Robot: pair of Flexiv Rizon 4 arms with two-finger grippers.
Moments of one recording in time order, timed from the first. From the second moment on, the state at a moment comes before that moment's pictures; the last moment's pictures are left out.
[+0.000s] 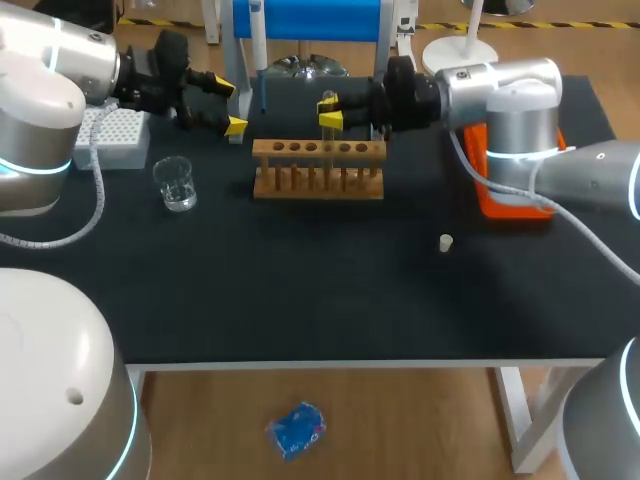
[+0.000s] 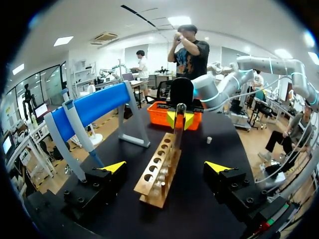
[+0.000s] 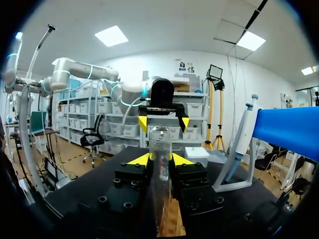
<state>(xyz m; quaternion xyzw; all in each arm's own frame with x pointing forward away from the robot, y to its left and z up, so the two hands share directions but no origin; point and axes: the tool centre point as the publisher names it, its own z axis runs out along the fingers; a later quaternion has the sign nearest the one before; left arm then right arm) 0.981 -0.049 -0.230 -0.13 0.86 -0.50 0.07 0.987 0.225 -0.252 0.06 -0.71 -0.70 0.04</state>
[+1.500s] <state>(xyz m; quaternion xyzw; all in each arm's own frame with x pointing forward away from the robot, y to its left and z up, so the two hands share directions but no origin) 0.981 -0.049 -0.230 -0.13 0.86 -0.50 0.07 0.975 0.220 -0.186 0.08 -0.70 -0.71 0.02</state>
